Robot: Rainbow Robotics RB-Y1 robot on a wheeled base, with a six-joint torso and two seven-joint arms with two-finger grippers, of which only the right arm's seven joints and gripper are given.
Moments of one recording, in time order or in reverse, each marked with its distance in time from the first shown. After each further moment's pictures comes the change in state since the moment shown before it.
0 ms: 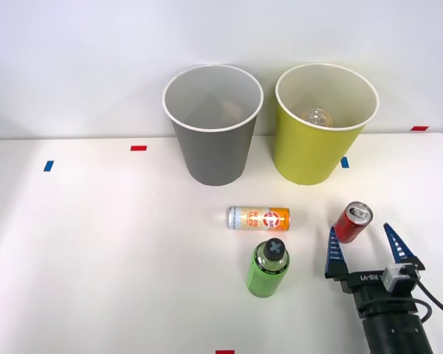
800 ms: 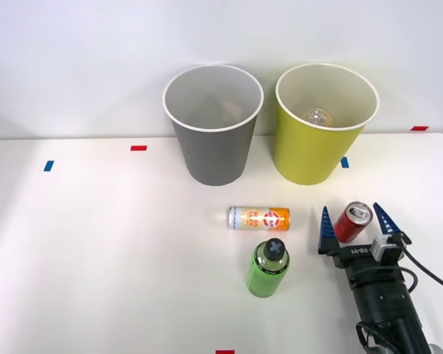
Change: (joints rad) arm -0.140 -0.006 -0.010 0.072 -0.017 0.073 -0.008
